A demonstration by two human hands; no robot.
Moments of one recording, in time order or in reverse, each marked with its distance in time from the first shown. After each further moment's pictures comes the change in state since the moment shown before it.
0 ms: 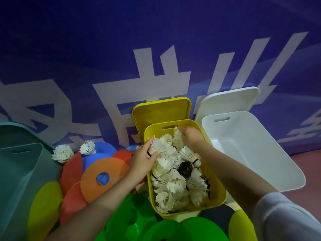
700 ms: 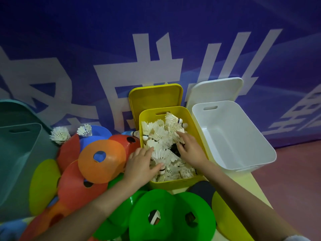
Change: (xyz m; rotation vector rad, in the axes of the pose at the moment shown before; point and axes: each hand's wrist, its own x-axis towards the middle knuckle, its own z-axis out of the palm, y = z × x) left_hand -0.097 0.012 0.014 0.654 -0.114 0.156; right_hand -0.167 -0.032 0.001 0.408 0.185 -0.013
